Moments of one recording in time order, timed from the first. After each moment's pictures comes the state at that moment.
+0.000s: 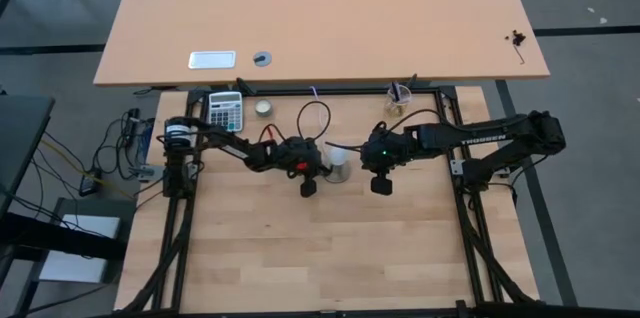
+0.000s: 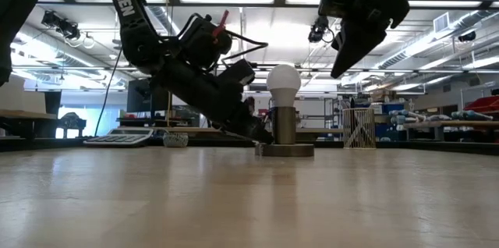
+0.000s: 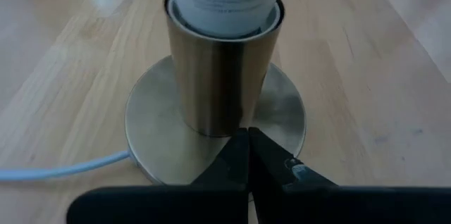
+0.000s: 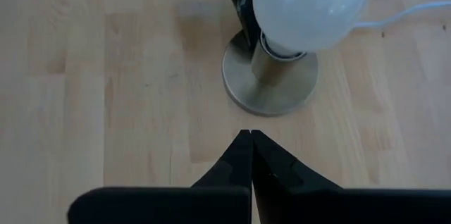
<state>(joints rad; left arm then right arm) 0.17 1.94 0.80 0.59 0.16 0.01 -0.05 1.34 0.95 -0.60 0.03 0.06</state>
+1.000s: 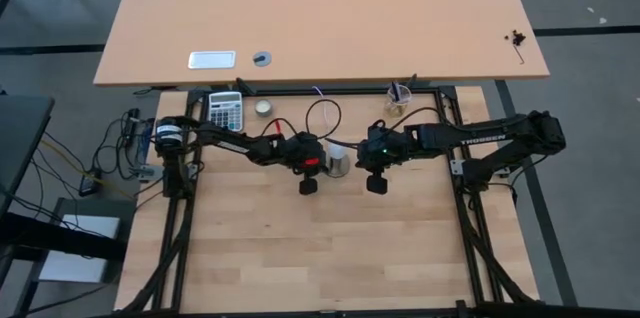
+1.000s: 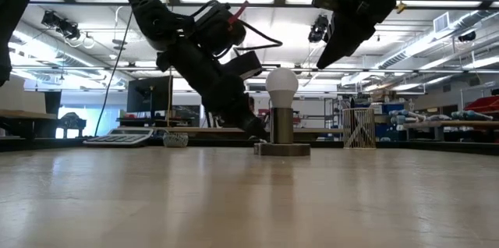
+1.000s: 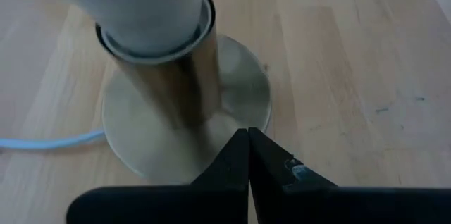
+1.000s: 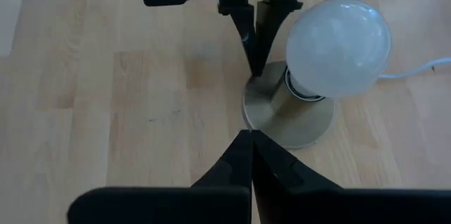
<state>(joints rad) 0.17 1.85 0.94 0.19 0.13 0.13 -0.05 1.34 0.95 -0.49 0.03 0.05</state>
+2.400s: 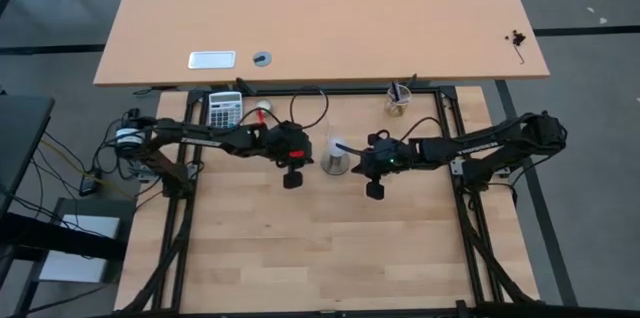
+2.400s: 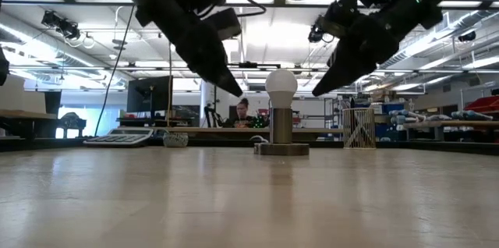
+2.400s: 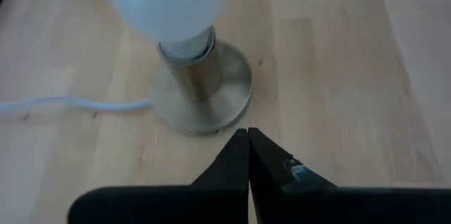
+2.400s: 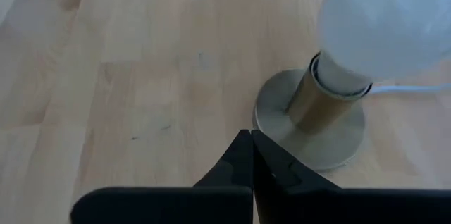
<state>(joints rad) 0.17 1.56 0.95 -0.16 0.07 0.14 -0.05 1.34 0.64 0.00 0.04 0.04</state>
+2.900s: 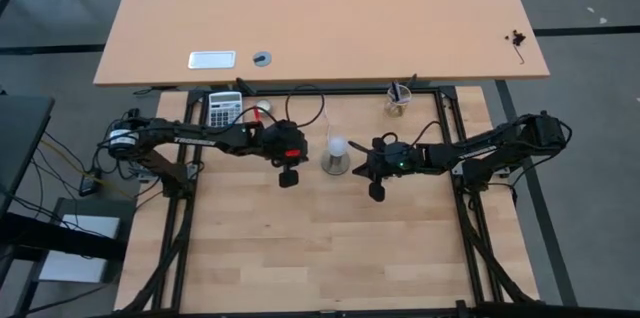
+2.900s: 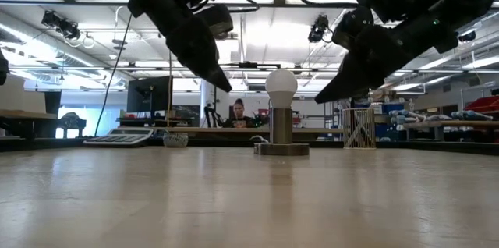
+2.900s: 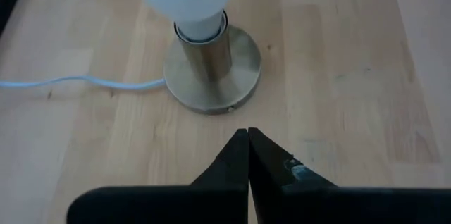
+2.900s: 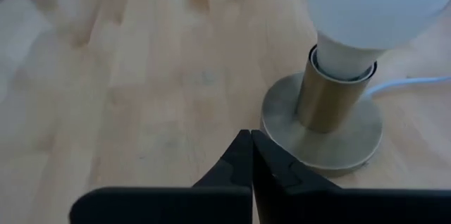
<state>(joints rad) 0.17 1.50 0.95 -0.25 0.03 0.13 -0.04 1.34 0.45 0.34 0.04 0.15</state>
